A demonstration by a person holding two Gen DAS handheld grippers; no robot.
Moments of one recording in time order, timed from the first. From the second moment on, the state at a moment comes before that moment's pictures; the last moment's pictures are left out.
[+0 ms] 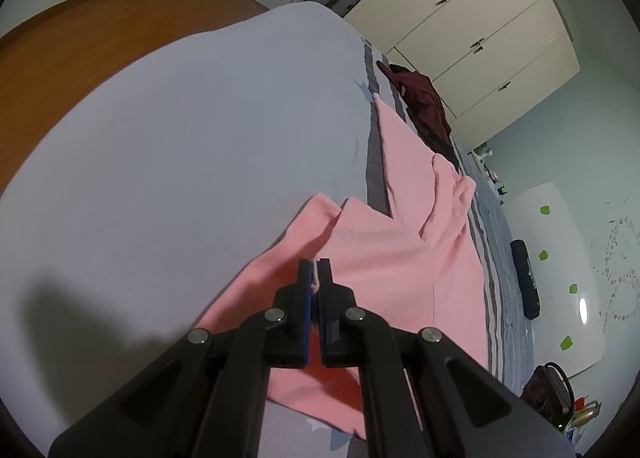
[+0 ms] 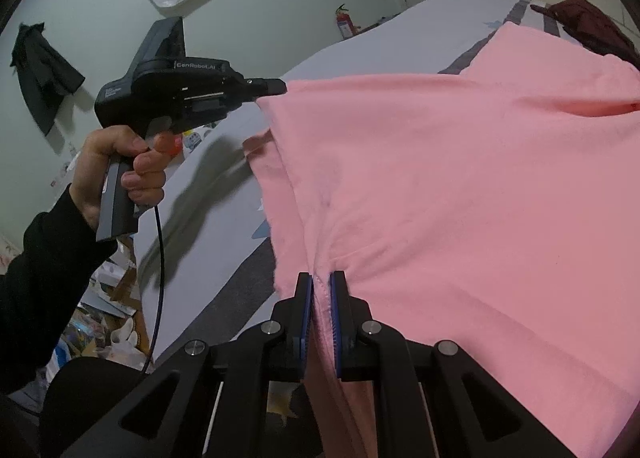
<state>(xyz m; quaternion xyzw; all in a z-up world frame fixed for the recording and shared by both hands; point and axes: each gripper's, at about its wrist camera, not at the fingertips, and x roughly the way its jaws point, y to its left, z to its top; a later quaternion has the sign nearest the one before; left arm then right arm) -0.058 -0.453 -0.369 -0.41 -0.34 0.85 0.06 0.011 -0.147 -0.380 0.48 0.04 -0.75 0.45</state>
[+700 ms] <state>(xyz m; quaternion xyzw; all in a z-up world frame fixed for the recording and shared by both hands) -0.053 -0.464 -0.386 -0.44 -0.27 0.86 0.03 0.009 -0.143 -0.389 0.49 0.04 -0.75 0.45</state>
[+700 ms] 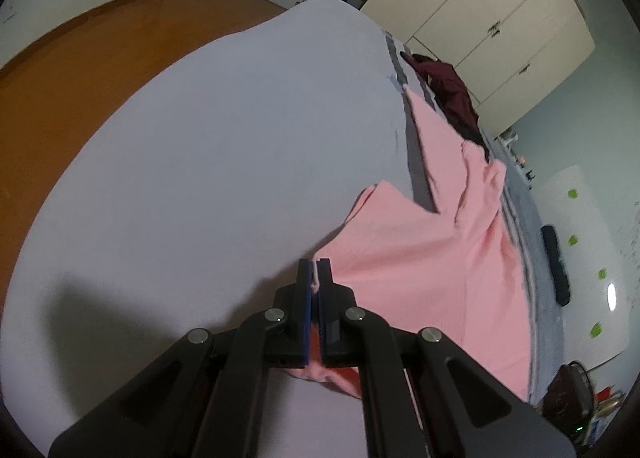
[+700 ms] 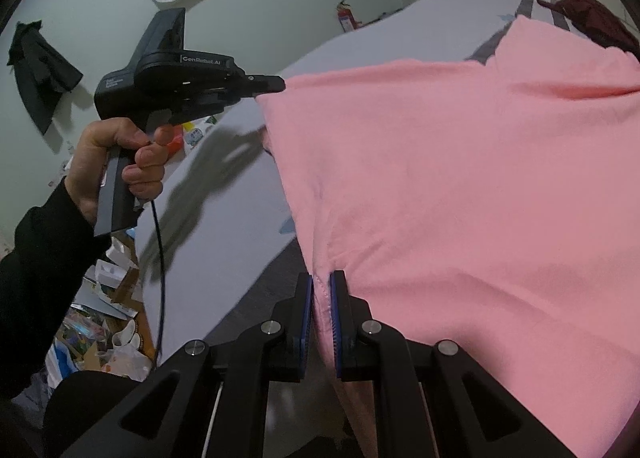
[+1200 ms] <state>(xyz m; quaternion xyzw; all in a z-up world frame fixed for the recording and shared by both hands) -0.033 -0.453 -0.381 -0.45 -0.20 0.87 0.02 -0.001 -0.116 -0.377 0.48 0.05 -0.75 0.45</state>
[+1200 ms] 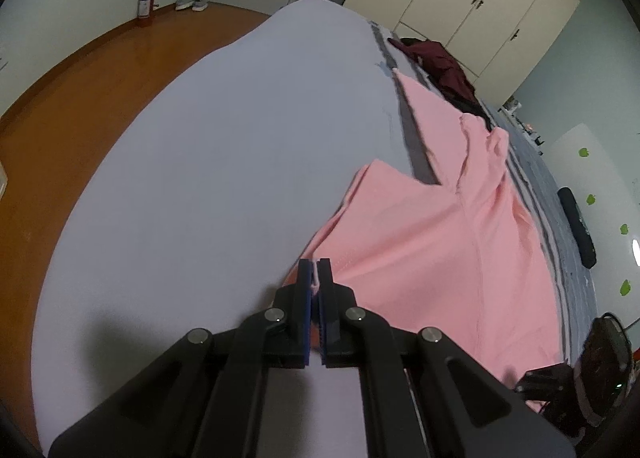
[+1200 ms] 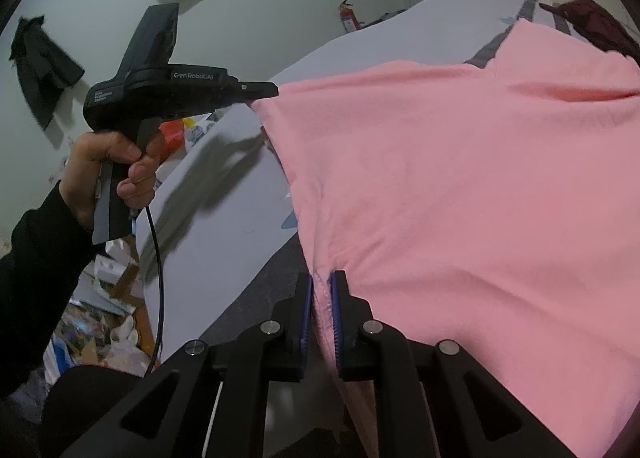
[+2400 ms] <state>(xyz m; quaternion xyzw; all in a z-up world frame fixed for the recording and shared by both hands) -0.159 -0.362 -0.400 -0.49 -0.10 0.86 -0.02 -0.090 0.052 -0.379 0.48 -0.01 -0.84 0.27</state>
